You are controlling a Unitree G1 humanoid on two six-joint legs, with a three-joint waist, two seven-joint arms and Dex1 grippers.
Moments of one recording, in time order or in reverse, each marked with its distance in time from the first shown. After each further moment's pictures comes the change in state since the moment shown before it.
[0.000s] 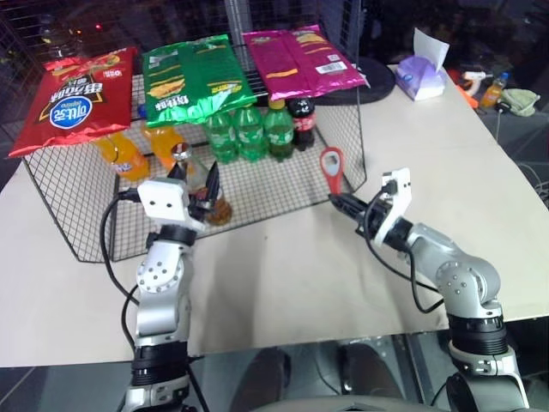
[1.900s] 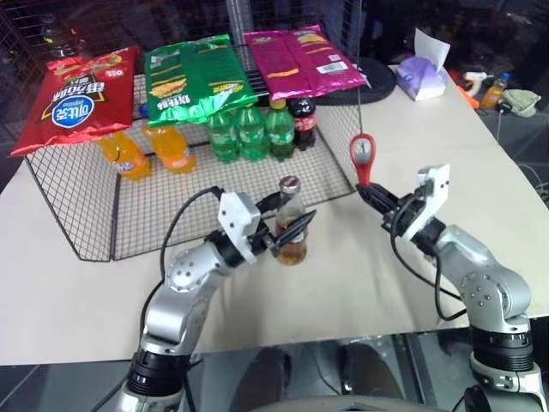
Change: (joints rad) left arm 0.048 0.116 -0.301 -0.221 -0.204 0.194 -0.464; right arm 0.080 -0.078 -0.074 -0.093 -0.051 -0.128 0.063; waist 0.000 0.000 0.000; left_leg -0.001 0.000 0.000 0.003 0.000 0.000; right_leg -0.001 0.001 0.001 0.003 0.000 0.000
